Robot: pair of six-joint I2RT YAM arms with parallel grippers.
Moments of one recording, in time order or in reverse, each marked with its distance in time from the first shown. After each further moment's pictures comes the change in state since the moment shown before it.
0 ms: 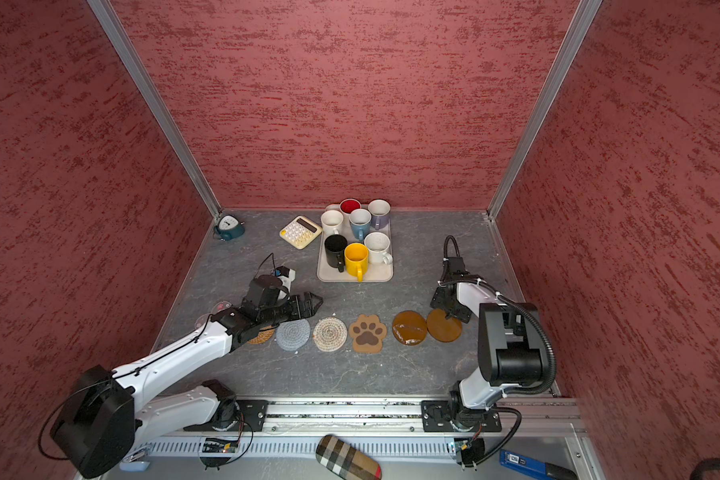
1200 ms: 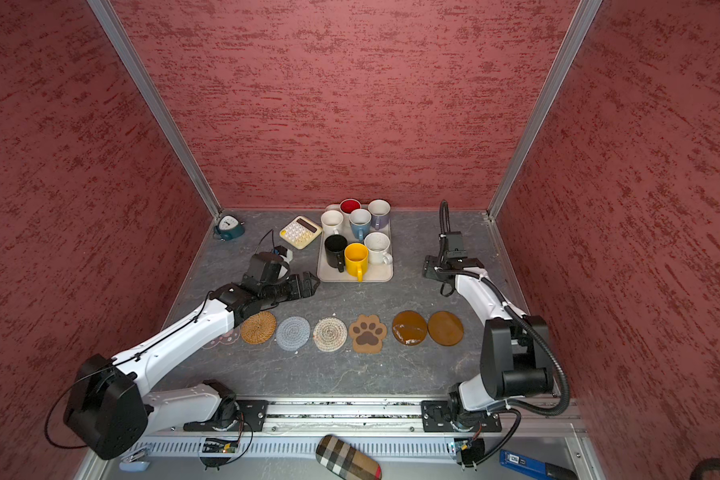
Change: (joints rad) left arm 0.062 0.108 0.286 -0.226 -0.070 0.073; right arm 0.071 -0.111 0.185 0.190 -0.107 -0.183
